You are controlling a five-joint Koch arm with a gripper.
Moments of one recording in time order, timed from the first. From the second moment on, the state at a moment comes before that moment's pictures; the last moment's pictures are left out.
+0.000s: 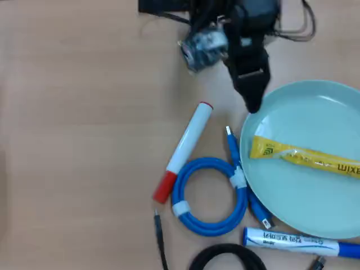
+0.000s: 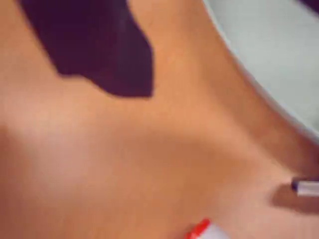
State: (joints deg) arm 76.6 98.5 99.0 80.8 -0.9
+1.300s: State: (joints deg) arm 101.6 130.6 179.1 -4.7 -9.3
